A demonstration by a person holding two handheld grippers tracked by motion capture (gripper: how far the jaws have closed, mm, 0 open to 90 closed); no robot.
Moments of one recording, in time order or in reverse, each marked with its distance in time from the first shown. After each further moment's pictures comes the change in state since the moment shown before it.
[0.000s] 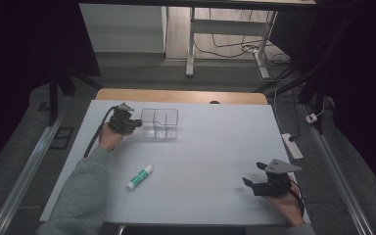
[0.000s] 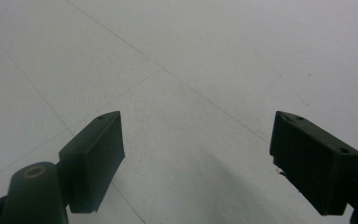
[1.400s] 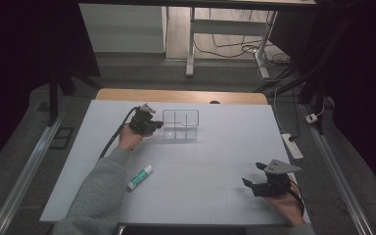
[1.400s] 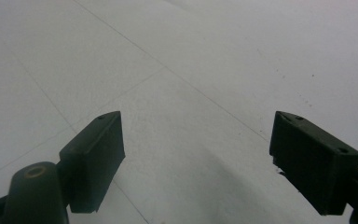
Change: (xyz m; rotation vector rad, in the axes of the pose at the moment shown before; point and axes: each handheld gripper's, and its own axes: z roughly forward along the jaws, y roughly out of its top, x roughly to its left) left arm -0.049 0.029 0.031 -0.009 -0.071 0.071; right arm 0.001 0.000 0.000 0.008 0.010 -0.016
